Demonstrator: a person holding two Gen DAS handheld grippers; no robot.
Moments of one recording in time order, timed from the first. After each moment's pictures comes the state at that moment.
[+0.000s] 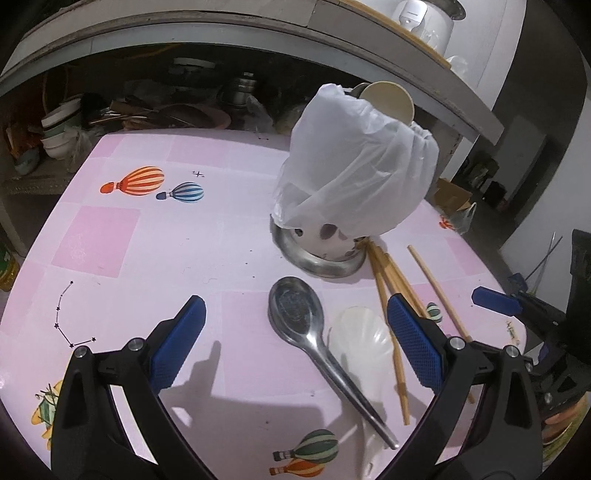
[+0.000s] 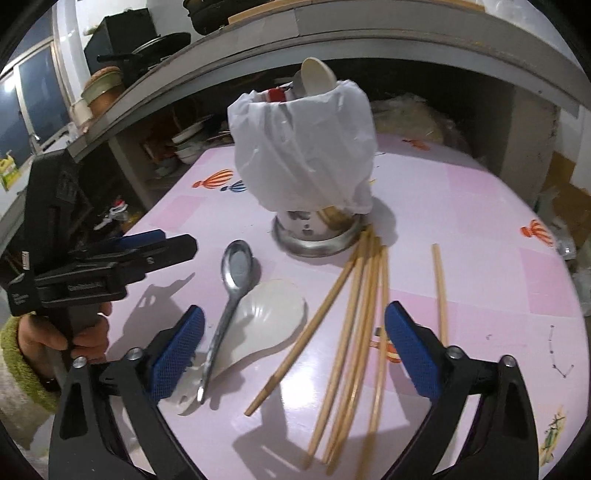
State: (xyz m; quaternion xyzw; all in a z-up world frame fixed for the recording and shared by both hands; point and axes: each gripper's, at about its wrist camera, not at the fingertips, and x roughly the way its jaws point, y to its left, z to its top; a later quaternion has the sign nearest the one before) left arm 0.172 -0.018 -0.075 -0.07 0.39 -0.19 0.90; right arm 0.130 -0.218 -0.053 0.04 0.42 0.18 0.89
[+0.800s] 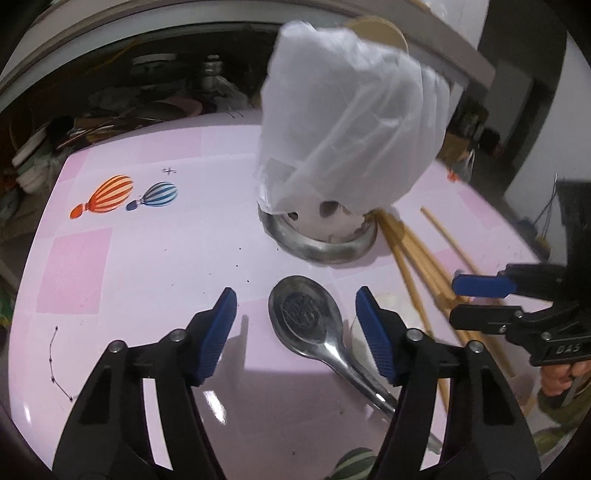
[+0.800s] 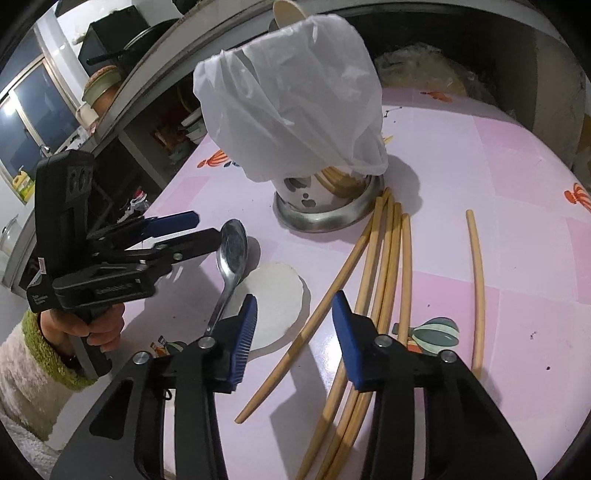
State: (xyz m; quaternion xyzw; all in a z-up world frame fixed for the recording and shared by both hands) left arm 0.207 -0.044 -0.098 0.03 0.42 -0.22 0.88; right arm 0.163 -0.228 -0.092 0.08 0.48 0.22 0.85
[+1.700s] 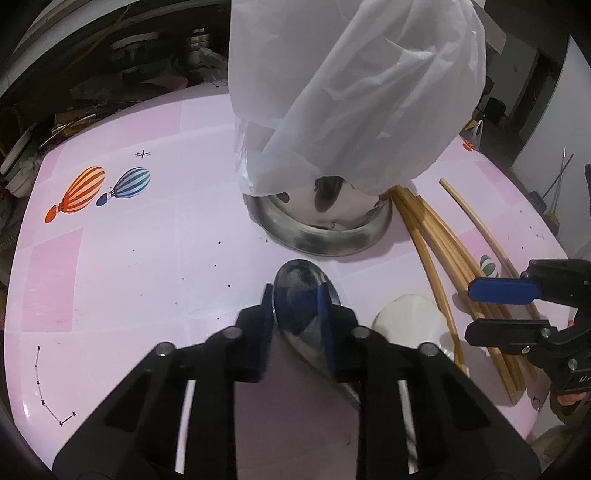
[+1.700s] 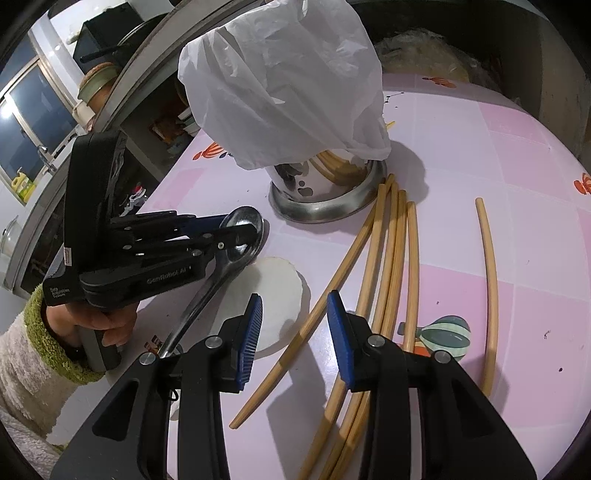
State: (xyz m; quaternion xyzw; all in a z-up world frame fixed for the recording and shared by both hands) left arm 0.235 -0.068 -0.124 0.05 0.47 -0.22 0.85; right arm 0.169 -0.227 -0.102 0.09 0.49 0.22 0.84
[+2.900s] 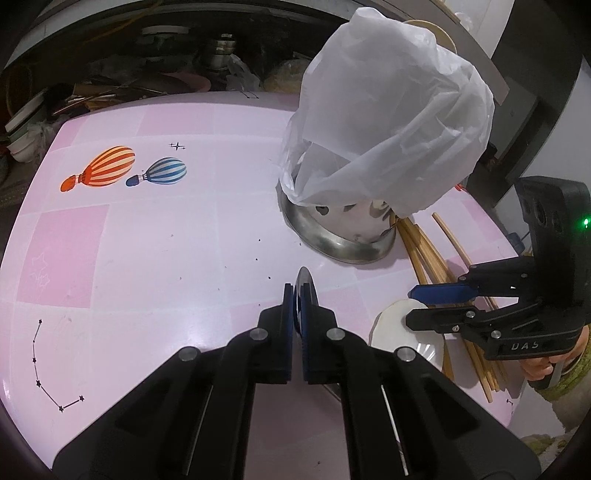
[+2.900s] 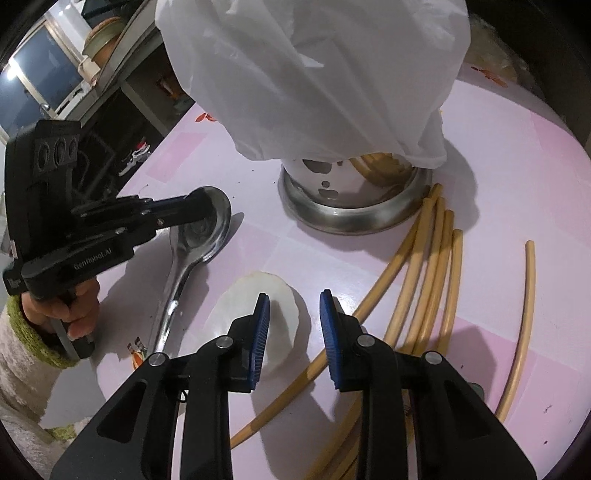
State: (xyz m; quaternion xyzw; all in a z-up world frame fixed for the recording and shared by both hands) left arm 0.228 -0.018 -0.114 -0.03 0.45 -0.23 0.86; right arm 0.217 -0.195 -0.118 0.04 0.55 0.27 0.79
